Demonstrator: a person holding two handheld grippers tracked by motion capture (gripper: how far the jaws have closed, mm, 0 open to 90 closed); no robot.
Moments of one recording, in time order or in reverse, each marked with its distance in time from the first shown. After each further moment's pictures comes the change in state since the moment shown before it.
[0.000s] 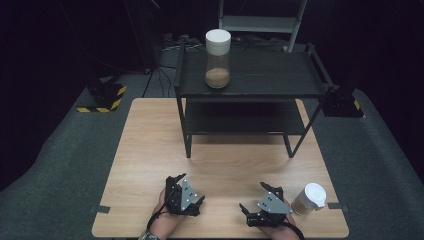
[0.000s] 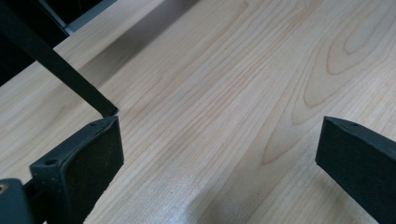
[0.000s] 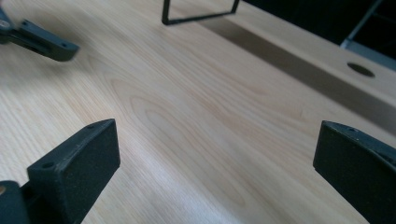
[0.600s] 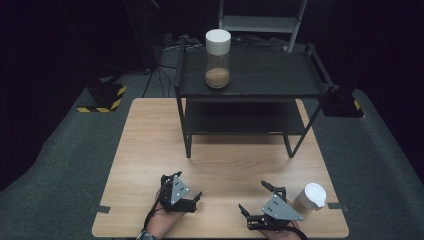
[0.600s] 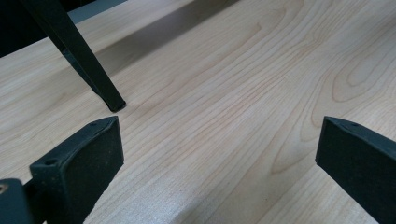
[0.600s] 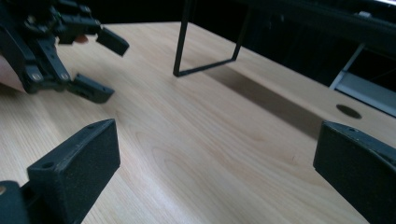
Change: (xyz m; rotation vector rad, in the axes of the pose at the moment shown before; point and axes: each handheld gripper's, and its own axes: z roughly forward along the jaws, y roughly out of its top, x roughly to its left) left arm 0.018 -0.013 -0.005 -0.057 -0.029 -0.146; right arm 0.005 0.017 -0.030 -0.117 0.008 0.008
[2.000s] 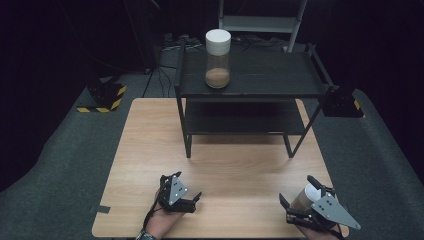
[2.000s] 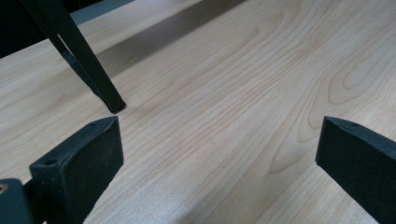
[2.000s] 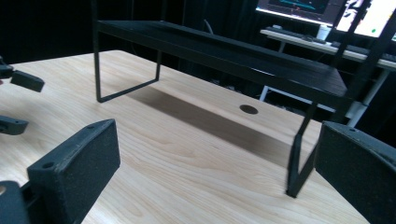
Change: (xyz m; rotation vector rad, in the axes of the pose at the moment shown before) left arm 0.003 -0.003 -0.002 -0.014 -0.010 -0.008; right arm -0.030 -0.001 -0.074 -0.071 -0.235 0.095
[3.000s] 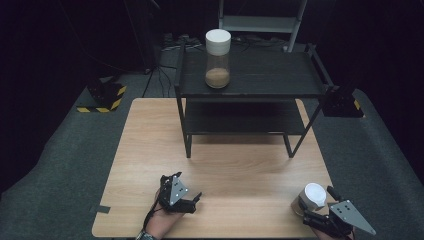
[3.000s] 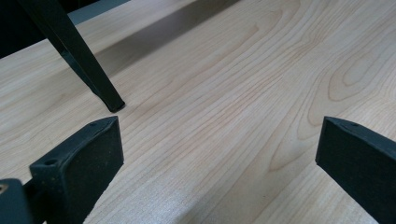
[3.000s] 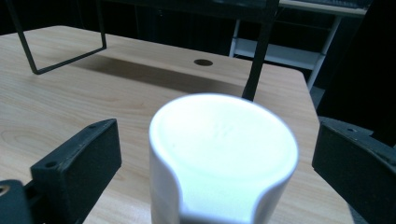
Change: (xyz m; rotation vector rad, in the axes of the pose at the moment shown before) left arm -0.002 0.001 0.000 0.008 0.002 0.016; right arm -0.013 -0.037 -0.016 0.102 -0.148 0.129
